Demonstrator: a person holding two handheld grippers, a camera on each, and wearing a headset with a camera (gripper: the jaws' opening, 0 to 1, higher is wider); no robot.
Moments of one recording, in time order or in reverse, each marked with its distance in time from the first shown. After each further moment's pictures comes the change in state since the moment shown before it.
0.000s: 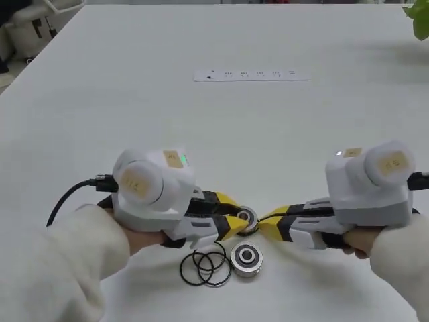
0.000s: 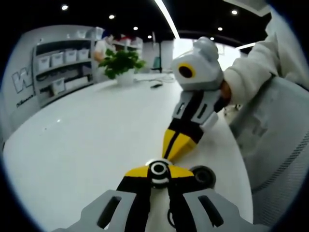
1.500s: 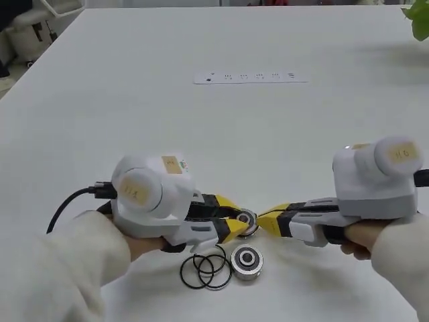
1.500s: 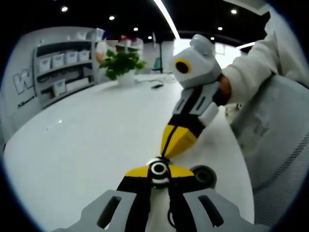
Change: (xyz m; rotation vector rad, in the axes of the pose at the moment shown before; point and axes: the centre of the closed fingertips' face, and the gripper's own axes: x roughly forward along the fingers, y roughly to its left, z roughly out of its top) left arm -0.001 0.001 0.000 0.008 -0.006 0.014; right arm -0.004 0.004 0.015 0.115 -0.055 0.019
